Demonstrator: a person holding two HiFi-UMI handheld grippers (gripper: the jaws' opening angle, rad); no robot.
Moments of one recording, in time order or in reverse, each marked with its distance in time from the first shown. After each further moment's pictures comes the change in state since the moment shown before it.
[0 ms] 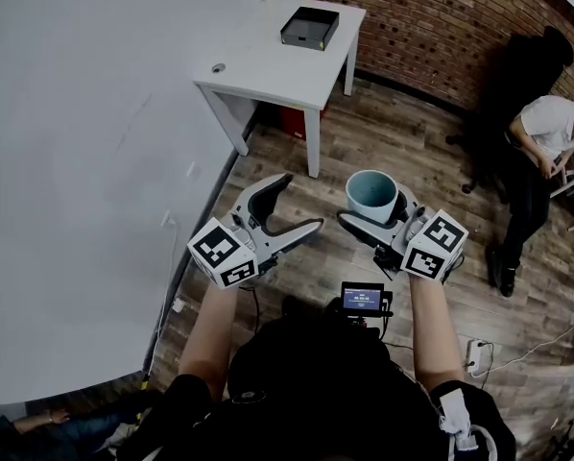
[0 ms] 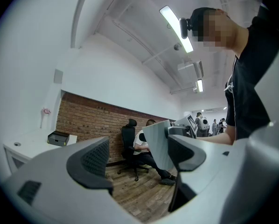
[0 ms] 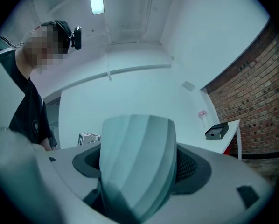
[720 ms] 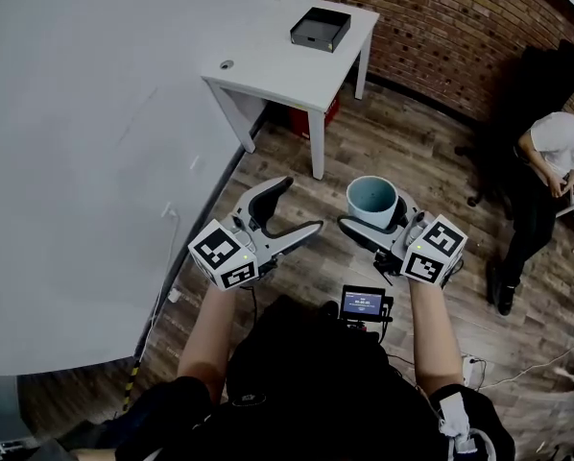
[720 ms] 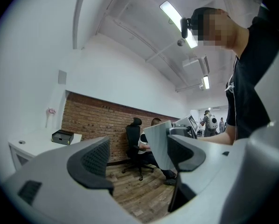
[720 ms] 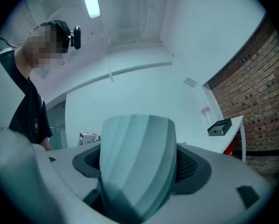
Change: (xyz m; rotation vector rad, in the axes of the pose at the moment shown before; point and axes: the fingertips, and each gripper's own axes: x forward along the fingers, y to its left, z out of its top) left arm 0.031 -0.012 -0.011 -0.005 0.015 0.082; right arm -0.028 -0.023 -0.005 0.026 0.024 0.072
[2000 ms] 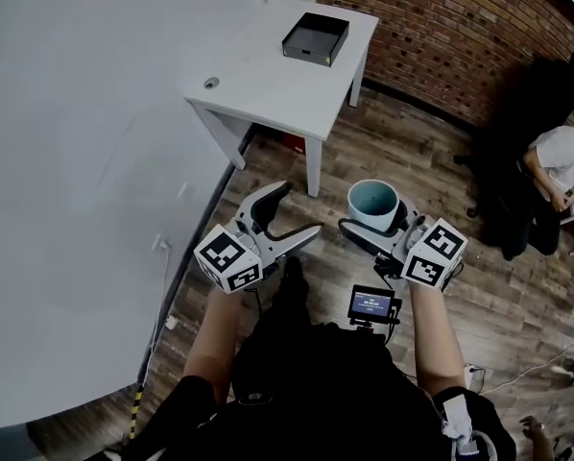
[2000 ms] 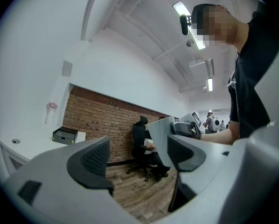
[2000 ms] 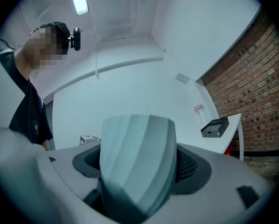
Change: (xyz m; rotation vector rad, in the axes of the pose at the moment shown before) left arm 0.055 0.142 -0.017 -0.035 0.004 -0.012; right arm 0.081 -0.119 0.010 0.027 0.015 -0.057
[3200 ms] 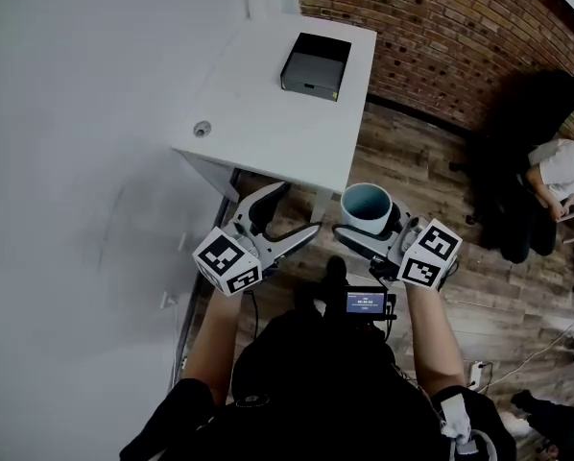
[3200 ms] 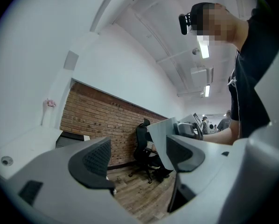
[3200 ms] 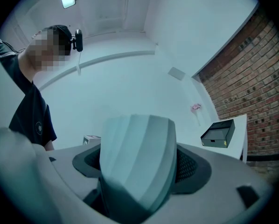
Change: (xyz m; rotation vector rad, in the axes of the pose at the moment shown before) left arm 0.034 0.201 0.037 -0.031 -0.001 -0.101; right arm 0.160 -0.112 0.040 0.021 -0.001 -0.067
